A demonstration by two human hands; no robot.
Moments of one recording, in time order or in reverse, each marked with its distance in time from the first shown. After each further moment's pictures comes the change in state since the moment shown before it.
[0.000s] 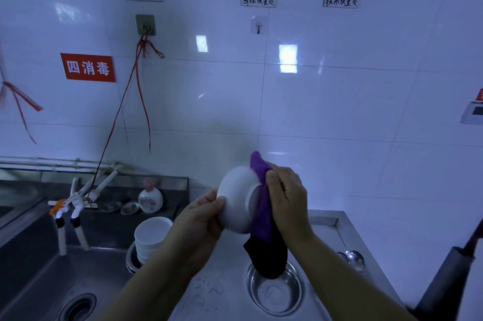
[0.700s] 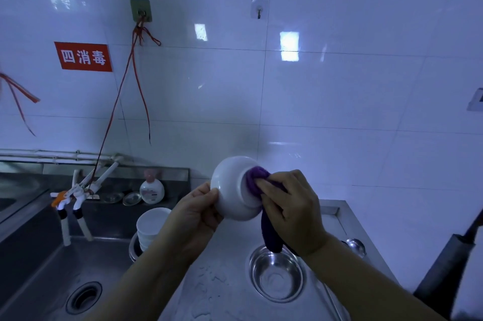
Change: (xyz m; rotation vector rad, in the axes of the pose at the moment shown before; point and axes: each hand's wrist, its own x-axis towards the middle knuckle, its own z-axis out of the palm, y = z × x) left_hand 0.010 -0.005 -0.018 -0.093 -0.006 -0.018; right_hand -0.016 0.015 -0.018 -0.394 -0.033 -0.617
